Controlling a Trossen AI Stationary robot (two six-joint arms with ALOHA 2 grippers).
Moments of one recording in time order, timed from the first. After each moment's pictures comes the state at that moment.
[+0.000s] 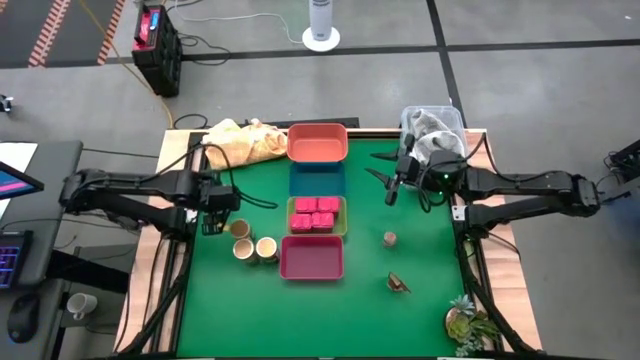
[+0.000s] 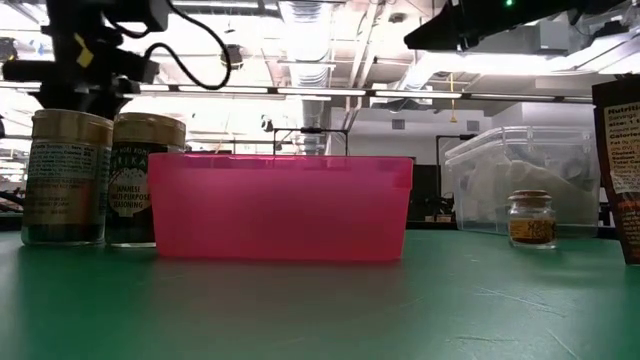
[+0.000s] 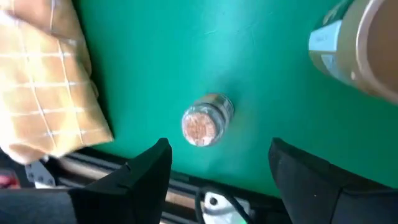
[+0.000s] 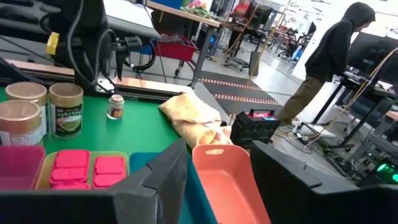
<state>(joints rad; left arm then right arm) 0.05 1.02 0.87 -1.30 -0.33 -0.03 -0.14 0.94 0.70 0.13 0.26 -0.29</state>
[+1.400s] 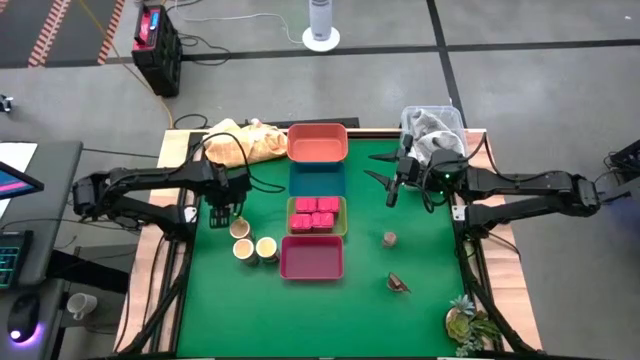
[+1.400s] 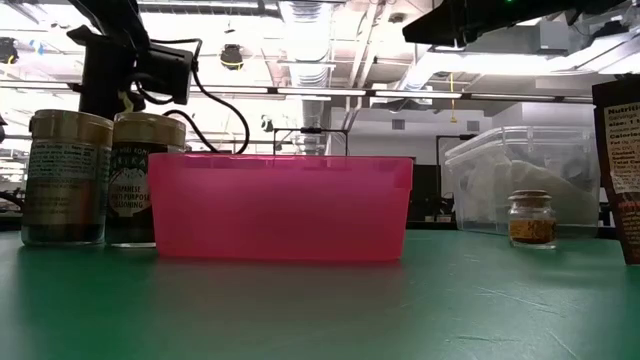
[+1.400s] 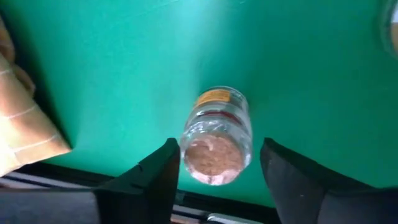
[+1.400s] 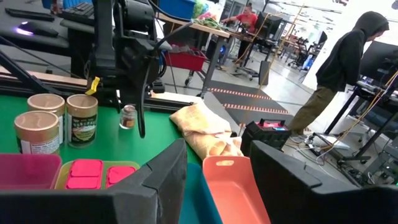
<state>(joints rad) 0.38 1.20 0.73 -1.11 -0.19 0.25 -0.14 0.94 0.70 0.16 0.21 -0.29</state>
